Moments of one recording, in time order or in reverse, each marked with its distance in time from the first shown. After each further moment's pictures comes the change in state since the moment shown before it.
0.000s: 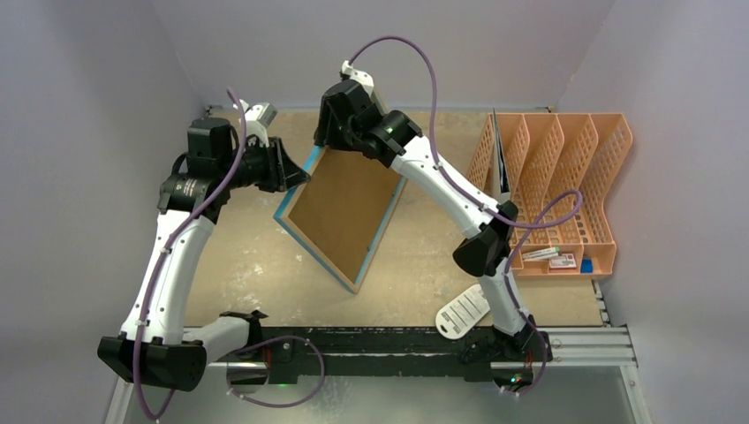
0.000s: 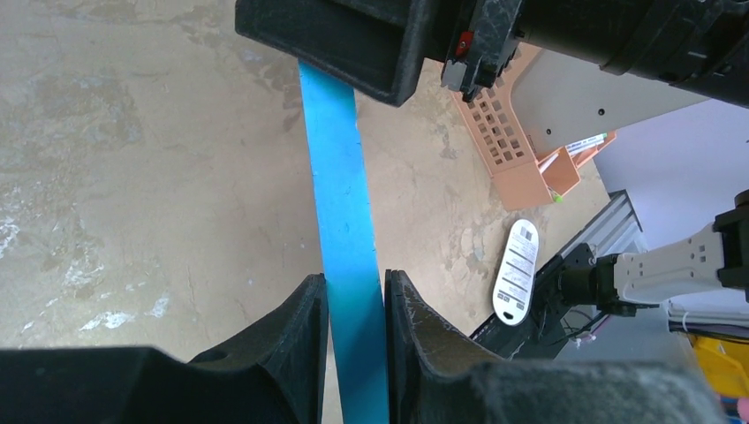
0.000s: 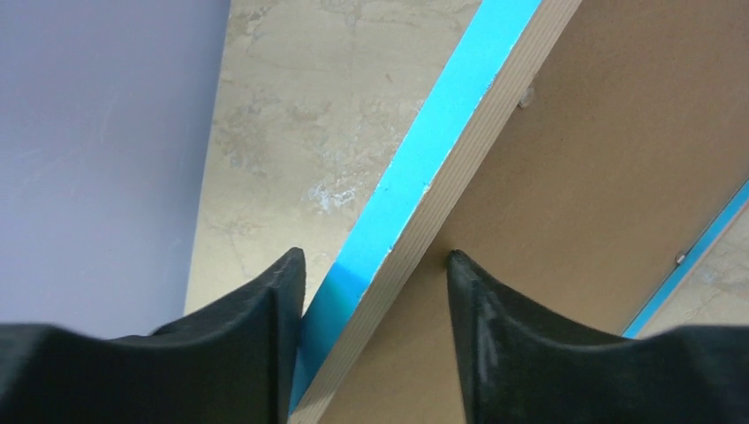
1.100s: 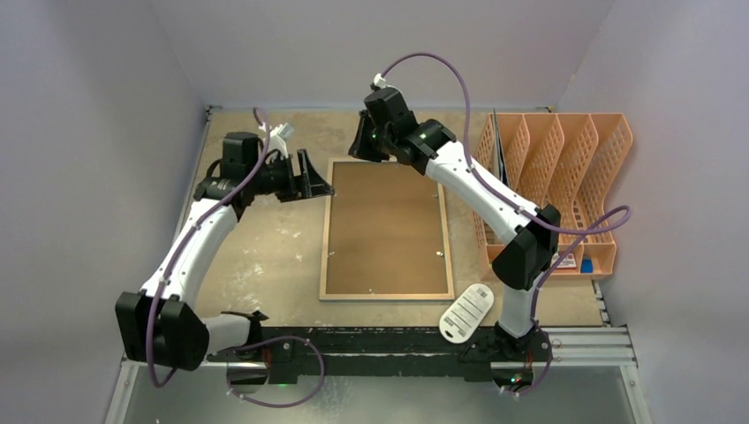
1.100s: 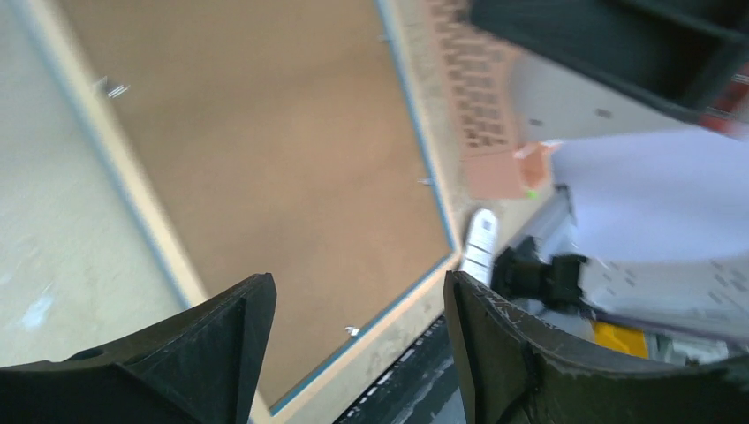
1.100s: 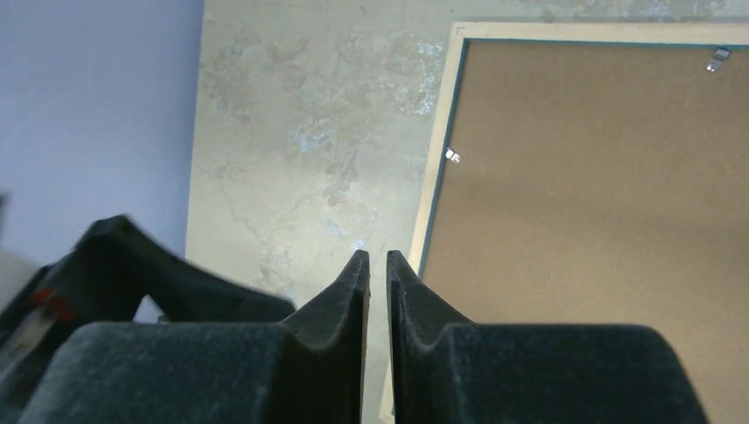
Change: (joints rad) left arm -0.020 0.078 -0.223 0.264 0.149 -0.190; right arm -0.100 -0.281 -0.474 0.159 -0.212 0.019
